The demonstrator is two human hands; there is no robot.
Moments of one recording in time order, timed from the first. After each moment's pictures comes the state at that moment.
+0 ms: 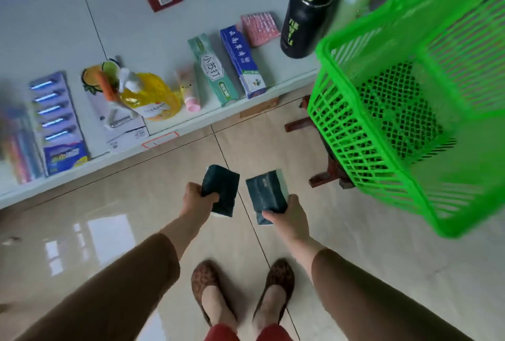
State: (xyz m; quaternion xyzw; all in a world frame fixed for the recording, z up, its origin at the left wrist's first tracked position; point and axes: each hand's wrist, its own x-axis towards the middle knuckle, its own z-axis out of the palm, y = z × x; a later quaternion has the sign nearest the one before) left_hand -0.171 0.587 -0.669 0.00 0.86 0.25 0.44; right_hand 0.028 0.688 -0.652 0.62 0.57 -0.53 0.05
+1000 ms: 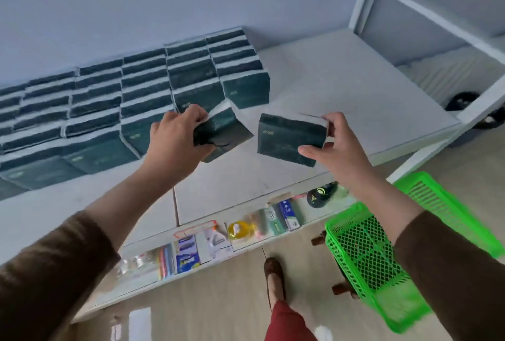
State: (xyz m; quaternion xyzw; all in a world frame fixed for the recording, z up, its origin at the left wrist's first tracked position) left_hand -0.411 0.682 -0.009 0.45 0.87 0.21 0.00; right_hand -0.179 0.884 -0.057 0.33 0.75 -0.52 -0.25
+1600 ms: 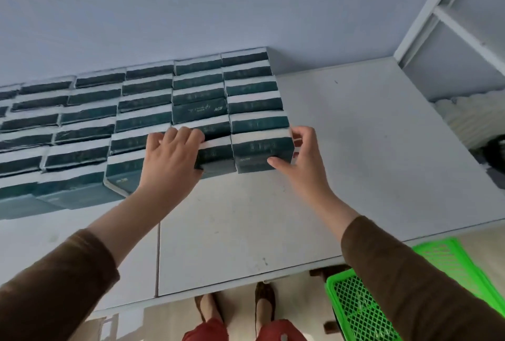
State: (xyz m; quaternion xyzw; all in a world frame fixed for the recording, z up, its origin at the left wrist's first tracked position) left_hand -0.494 0.745 -0.042 0.44 0.89 -0.03 -0.12; right_hand -0.335 0.958 -0.102 0.27 0.82 -0.43 -0.25
